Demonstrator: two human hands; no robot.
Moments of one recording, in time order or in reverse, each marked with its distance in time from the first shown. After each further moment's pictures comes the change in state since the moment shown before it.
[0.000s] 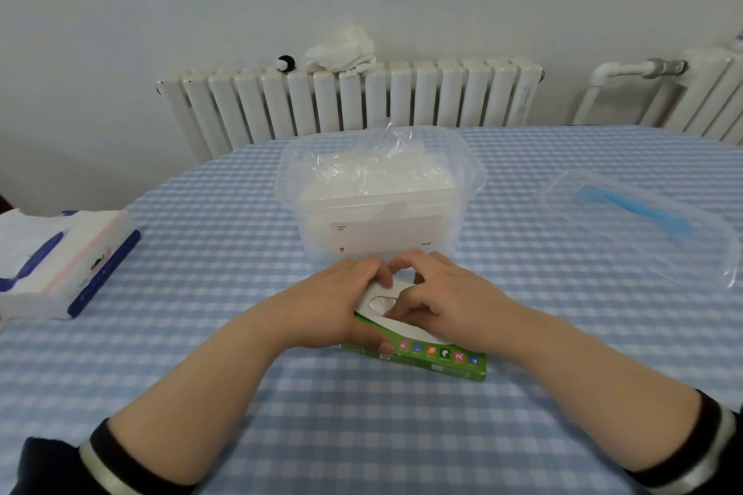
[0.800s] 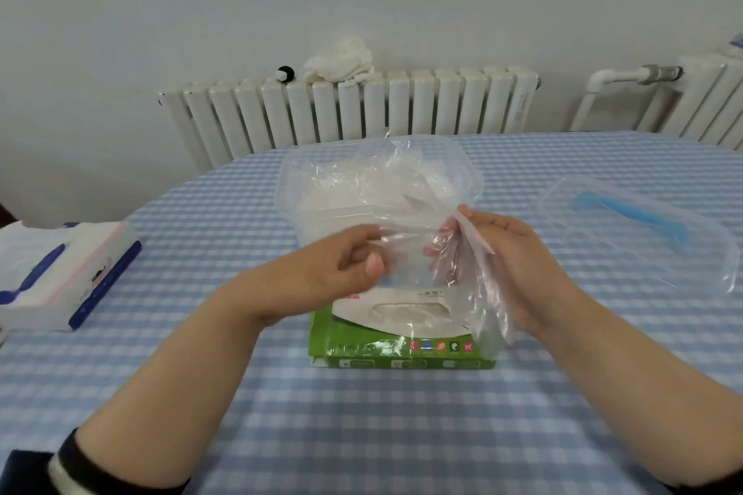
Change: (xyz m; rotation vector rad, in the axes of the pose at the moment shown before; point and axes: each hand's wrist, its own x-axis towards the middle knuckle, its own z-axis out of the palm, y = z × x) left_hand -0.016 0.021 -0.044 -0.593 -0.020 0.060; right_hand -0.014 -0.026 -0.060 1.491 0.483 0.364
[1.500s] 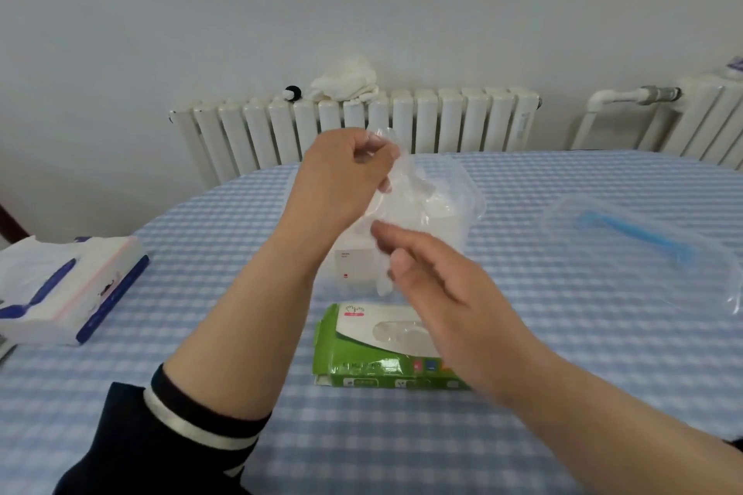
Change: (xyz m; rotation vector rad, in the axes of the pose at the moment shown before) left_hand 0.052 0.071 -0.016 0.153 0.796 0.166; right_hand -0.036 -0.002 0.049 -0.614 -0.193 -0.284
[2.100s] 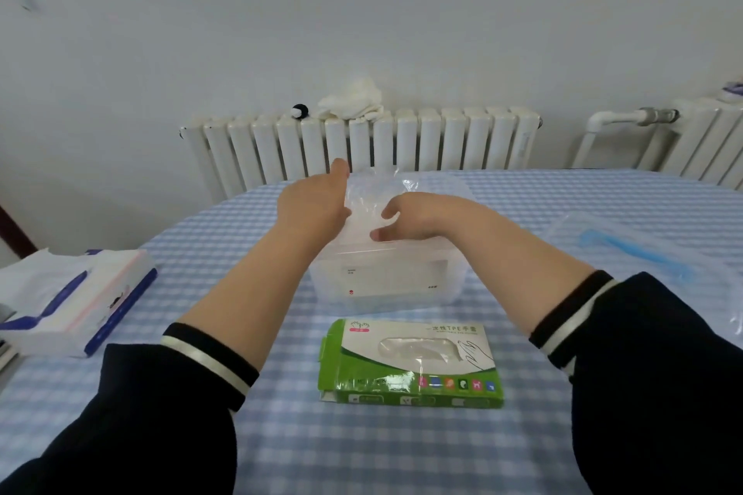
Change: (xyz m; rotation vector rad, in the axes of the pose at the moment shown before) left_hand 0.051 -0.078 -0.006 1.014 -0.093 0.081; right_hand 0.154 0.016 -0.031 -0.923 -0.343 0.428
